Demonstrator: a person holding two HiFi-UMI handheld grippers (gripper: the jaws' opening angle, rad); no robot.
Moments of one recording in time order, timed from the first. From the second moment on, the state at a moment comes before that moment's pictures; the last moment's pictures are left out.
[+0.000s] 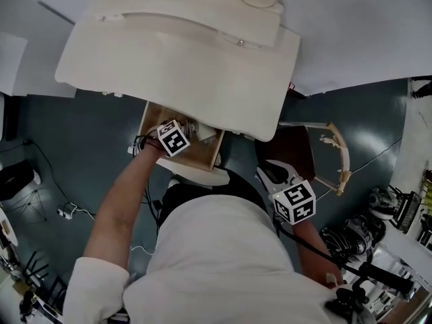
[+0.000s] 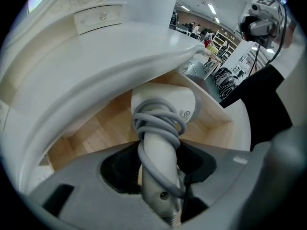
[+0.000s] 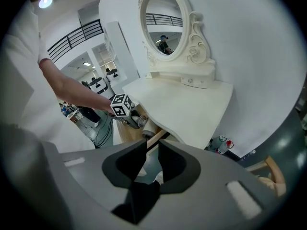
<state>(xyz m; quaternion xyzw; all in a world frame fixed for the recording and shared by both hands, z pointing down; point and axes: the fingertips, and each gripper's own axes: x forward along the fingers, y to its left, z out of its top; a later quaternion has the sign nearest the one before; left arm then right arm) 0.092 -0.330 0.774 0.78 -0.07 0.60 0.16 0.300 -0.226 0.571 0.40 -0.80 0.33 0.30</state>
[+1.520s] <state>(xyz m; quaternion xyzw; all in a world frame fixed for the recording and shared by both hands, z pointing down) 0.091 -0.357 0.786 0.83 -0.11 0.54 0.10 0.301 -0.215 0.587 0.37 -0.80 0.34 0.32</state>
